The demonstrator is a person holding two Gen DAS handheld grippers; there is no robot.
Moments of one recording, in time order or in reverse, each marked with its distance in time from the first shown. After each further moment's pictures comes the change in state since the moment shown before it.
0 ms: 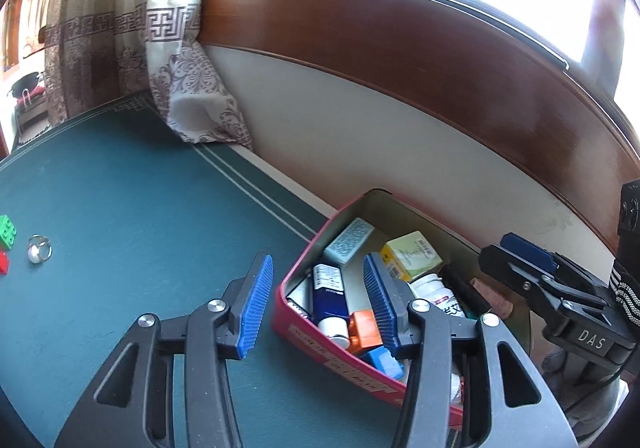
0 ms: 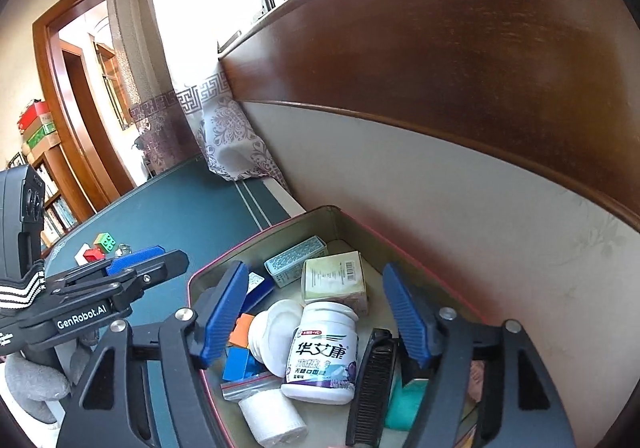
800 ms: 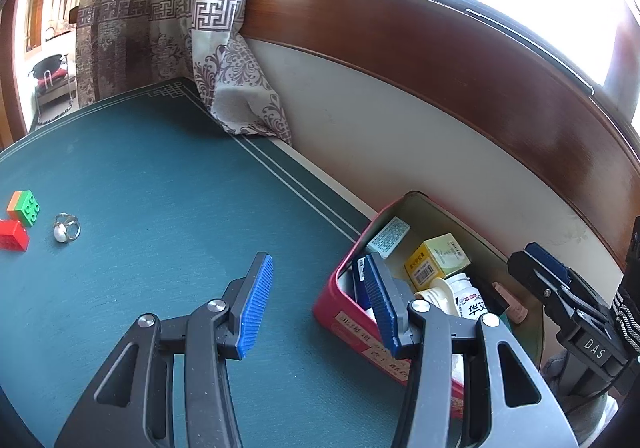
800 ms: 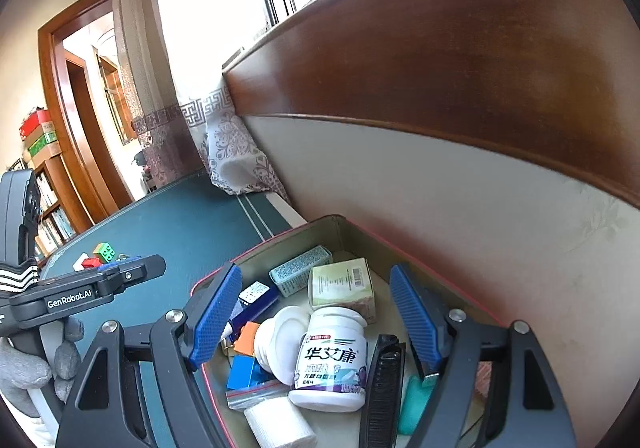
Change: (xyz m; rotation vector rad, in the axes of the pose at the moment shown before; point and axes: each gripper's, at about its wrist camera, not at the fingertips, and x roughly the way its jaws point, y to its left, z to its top) left arm -0.012 0.031 -0.006 -0.070 -0.001 0.059; right arm -0.002 0.007 -0.011 -0.006 -0.089 -0.008
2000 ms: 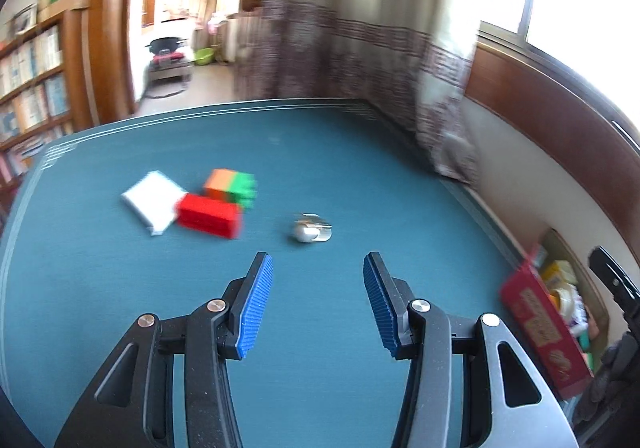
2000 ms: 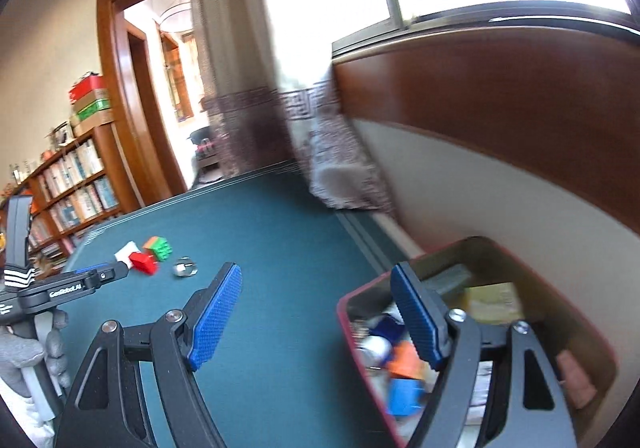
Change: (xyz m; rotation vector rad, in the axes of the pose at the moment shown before) left arm -0.090 0.190 -0.016 -0.242 -0.090 0.377; right arm 0.055 0.121 0.027 -0.150 0.016 0.196
